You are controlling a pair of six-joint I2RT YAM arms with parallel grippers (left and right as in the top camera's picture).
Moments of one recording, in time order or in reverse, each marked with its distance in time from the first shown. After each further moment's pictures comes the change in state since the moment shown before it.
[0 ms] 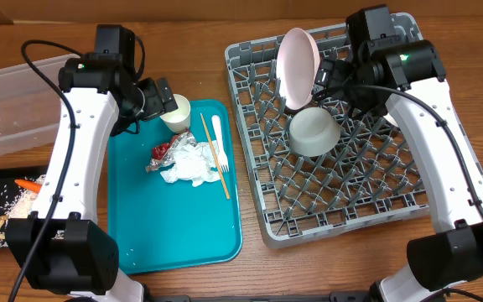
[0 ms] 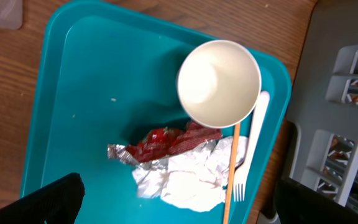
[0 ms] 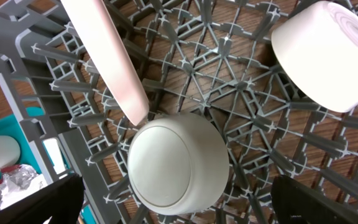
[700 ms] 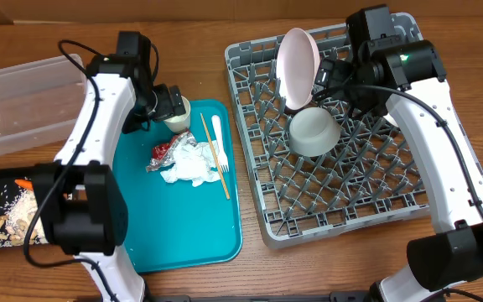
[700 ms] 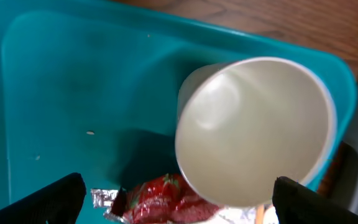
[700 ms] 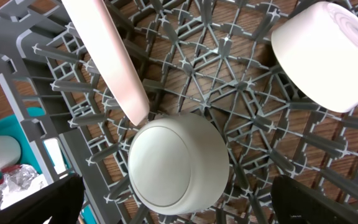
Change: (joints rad) left arm -0.004 0.233 0.000 0.098 0.012 0.073; right arm 0.000 0.000 0.000 0.000 0.000 0.000
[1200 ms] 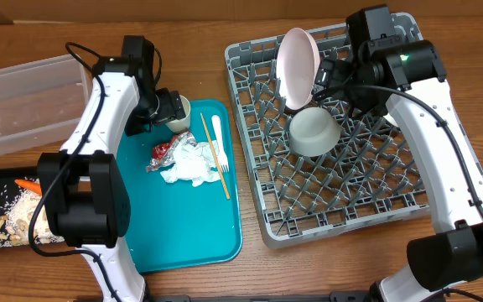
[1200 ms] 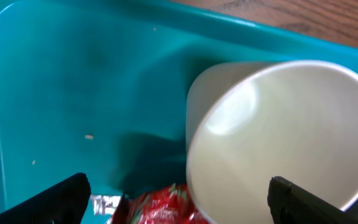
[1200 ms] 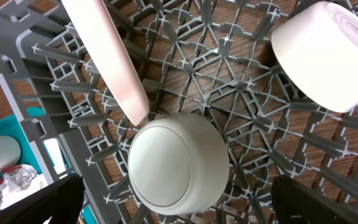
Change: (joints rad) left arm 0.000 0.042 0.012 -0.014 -0.012 0.000; right arm 0.000 0.000 0.000 0.000 0.000 0.000
